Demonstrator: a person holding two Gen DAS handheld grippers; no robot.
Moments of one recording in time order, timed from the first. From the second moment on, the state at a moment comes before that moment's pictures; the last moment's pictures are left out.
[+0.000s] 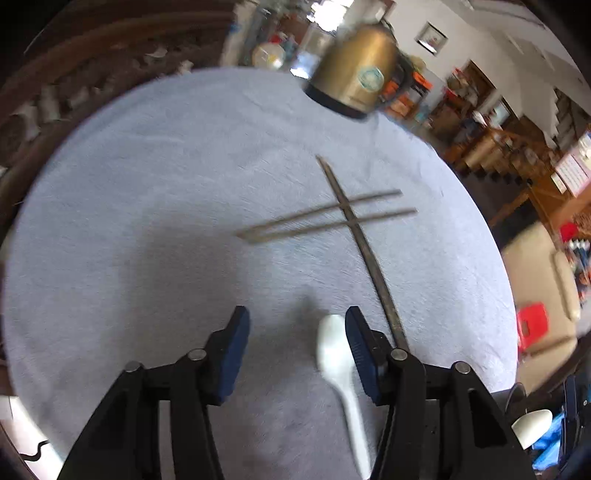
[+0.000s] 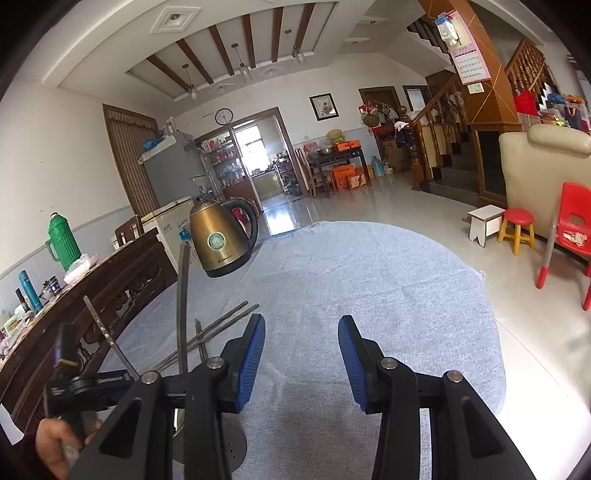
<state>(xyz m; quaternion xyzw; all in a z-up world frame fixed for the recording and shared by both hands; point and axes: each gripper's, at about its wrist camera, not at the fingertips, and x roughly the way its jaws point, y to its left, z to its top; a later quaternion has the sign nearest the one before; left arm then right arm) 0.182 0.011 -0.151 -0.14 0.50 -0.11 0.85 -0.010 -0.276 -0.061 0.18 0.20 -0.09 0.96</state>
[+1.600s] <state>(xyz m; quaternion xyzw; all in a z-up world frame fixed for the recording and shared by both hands) 0.098 0.007 -0.071 -0.13 0.29 -0.15 0.94 -0.009 -0.258 -0.056 0.17 0.20 -0.07 0.96</state>
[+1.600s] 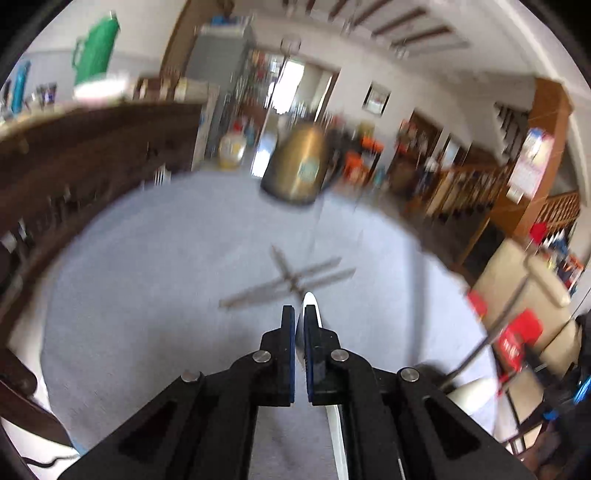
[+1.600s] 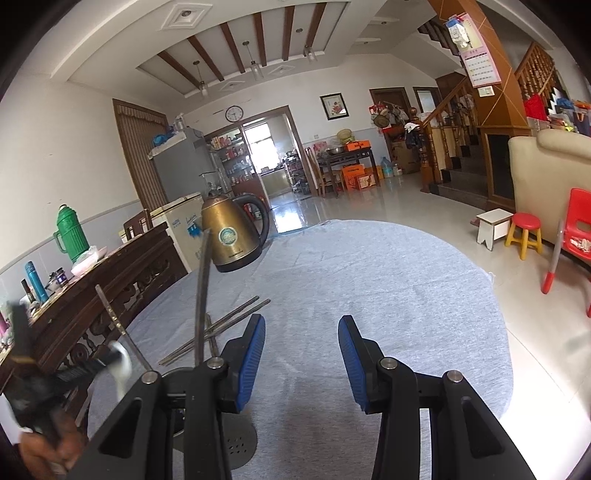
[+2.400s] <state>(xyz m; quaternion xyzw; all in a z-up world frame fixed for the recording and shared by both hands) 0.030 -0.057 -0.044 0.01 0.11 -0.15 0.98 -0.013 -0.287 -0.063 0.19 0.20 -0.08 0.96</state>
